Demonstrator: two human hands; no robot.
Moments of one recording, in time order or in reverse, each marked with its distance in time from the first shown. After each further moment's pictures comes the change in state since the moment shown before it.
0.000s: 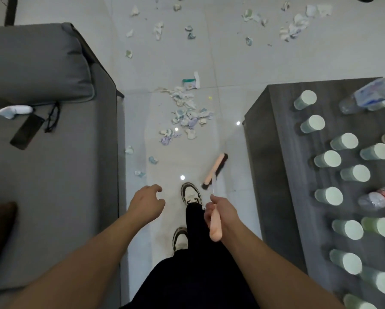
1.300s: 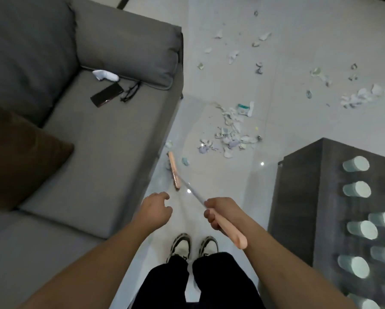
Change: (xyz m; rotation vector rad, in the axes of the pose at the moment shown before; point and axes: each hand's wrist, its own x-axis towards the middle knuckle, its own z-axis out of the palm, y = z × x) left_hand -0.082 -0.104 0.005 -0.306 0.137 -0.182; right_hand -0.055 0.066 0.077 -1.115 -0.157 -0.057
